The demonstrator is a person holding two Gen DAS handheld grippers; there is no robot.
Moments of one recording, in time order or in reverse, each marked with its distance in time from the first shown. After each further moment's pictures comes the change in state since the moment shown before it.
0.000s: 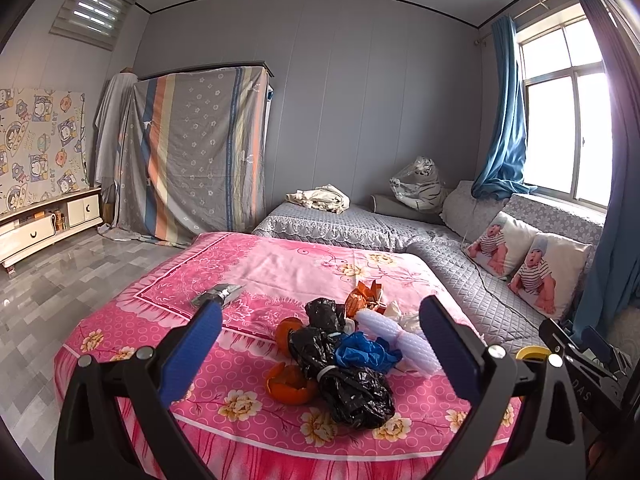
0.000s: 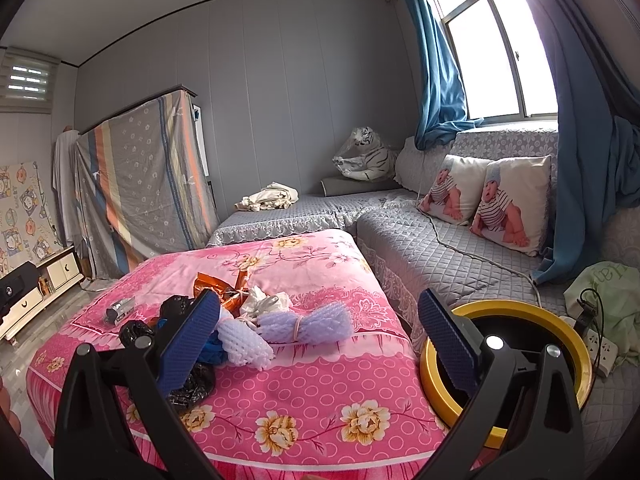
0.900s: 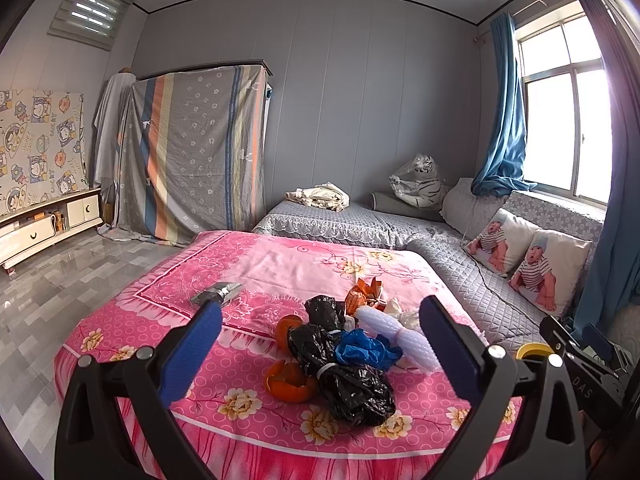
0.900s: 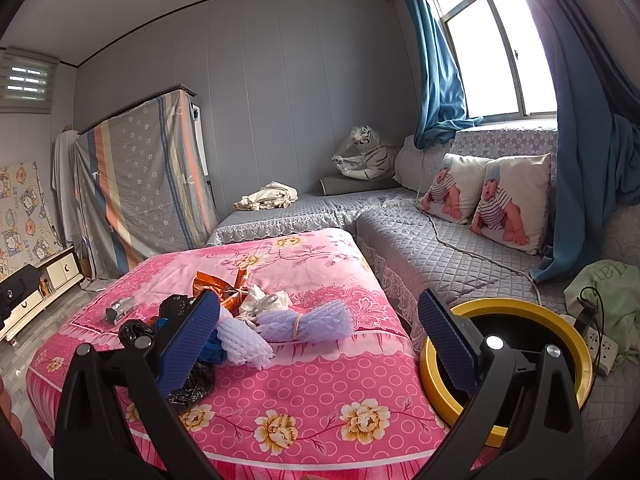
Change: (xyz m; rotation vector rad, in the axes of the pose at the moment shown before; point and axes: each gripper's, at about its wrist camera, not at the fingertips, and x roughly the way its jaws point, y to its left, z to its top) left arm 0.001 0.000 -0.002 0.002 0.001 -0.001; right arm -0.001 0.001 -0.003 0.001 0.004 0.000
